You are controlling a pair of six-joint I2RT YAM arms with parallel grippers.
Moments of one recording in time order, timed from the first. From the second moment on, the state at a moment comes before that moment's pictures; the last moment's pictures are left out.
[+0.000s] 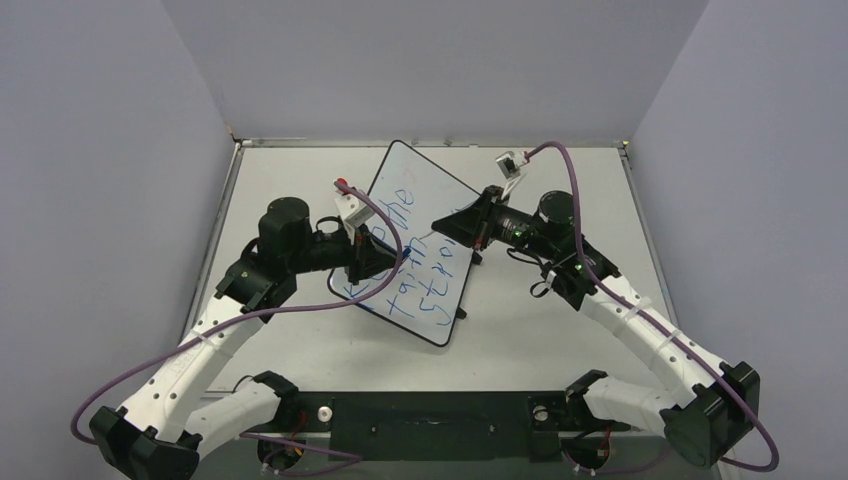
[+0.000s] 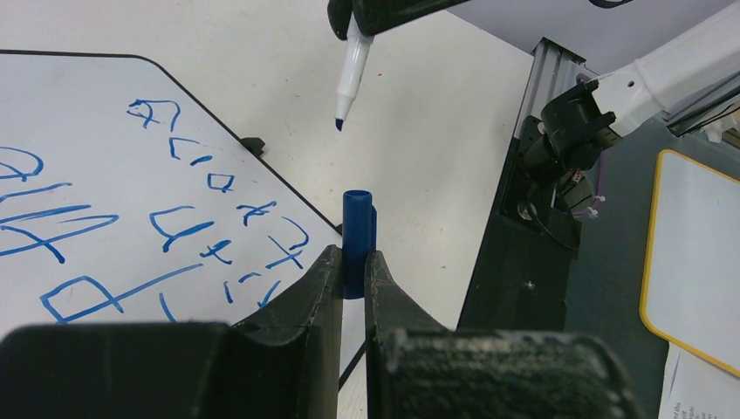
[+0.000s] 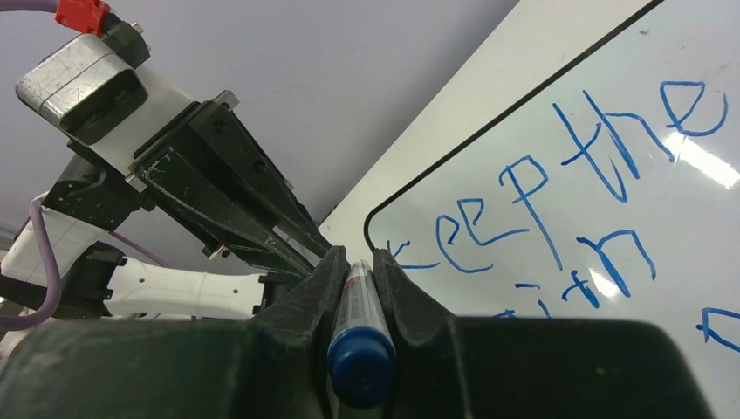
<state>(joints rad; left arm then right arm) -0.52 0.97 1.00 -0.34 0.69 -0.07 0.58 1.11 0.97 0.13 -0.54 0.71</state>
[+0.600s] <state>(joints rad) -0.52 0.97 0.99 -0.33 0.71 -0.07 0.63 1.11 0.95 0.14 -0.57 0.72</state>
